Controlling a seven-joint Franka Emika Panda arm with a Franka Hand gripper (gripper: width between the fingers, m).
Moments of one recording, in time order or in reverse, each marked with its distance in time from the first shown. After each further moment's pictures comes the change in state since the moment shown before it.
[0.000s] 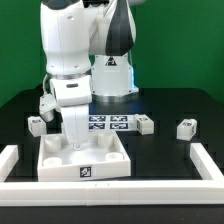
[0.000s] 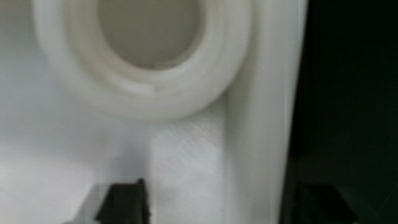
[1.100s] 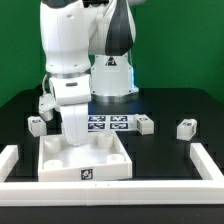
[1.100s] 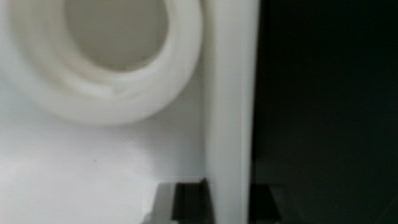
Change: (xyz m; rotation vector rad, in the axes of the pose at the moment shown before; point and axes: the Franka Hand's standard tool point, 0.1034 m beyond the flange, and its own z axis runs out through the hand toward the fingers) arm 0.000 0.004 -0.002 -0.015 -0.004 0.007
